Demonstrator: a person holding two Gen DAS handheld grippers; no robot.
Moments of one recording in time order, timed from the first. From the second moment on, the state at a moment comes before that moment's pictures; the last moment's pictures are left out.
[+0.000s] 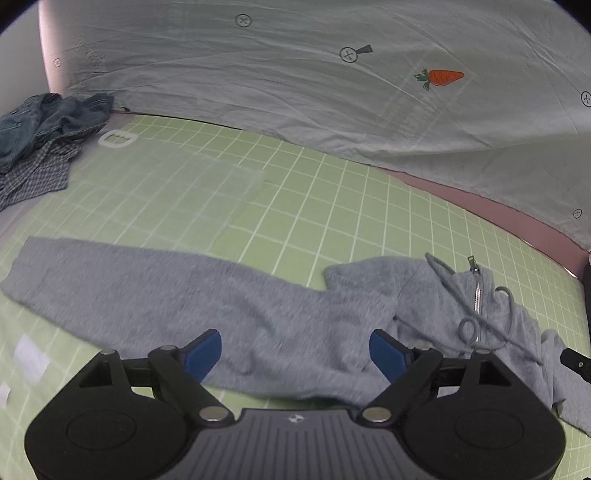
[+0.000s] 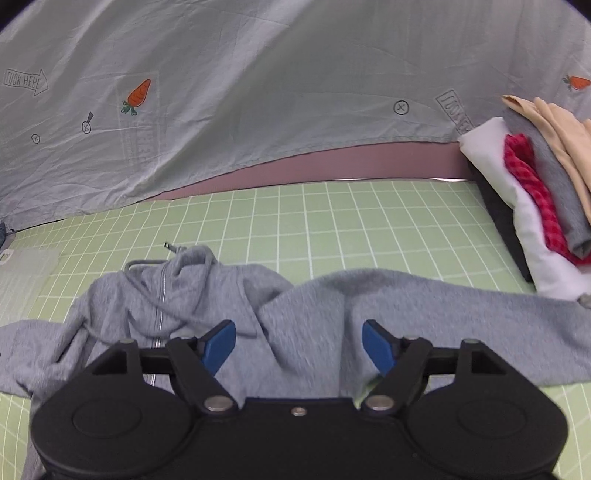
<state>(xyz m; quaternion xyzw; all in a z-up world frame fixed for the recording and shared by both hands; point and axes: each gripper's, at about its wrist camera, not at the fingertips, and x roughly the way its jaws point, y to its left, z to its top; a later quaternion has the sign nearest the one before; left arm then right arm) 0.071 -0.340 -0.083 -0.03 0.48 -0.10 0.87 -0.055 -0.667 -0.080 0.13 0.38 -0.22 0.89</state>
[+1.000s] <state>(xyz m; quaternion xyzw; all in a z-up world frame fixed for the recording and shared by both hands) 0.007 -0.355 -0.059 -0.04 0.49 -0.21 0.85 -0.132 -0.644 -0.068 0.24 0.32 -0.07 0.91</state>
